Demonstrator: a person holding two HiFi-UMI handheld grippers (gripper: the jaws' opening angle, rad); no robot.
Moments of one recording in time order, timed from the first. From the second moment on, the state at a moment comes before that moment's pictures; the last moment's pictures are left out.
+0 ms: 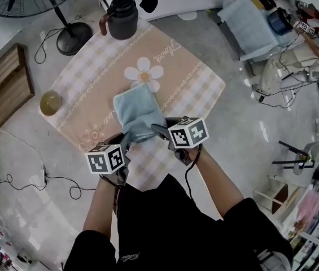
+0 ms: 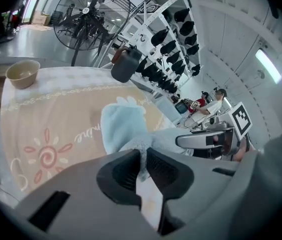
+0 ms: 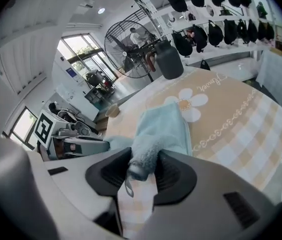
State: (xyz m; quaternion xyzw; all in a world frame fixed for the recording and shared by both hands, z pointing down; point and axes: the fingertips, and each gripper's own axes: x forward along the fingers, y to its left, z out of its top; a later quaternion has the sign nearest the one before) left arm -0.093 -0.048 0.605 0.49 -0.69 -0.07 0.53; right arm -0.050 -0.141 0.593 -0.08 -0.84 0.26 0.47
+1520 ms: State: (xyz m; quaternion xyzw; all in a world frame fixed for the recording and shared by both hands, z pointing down) left arm -0.168 -0.069 0.601 0.48 -0.74 -0.12 0.46; right arm -0.113 -0.169 0.586 -0.06 -0.89 0.21 0.39
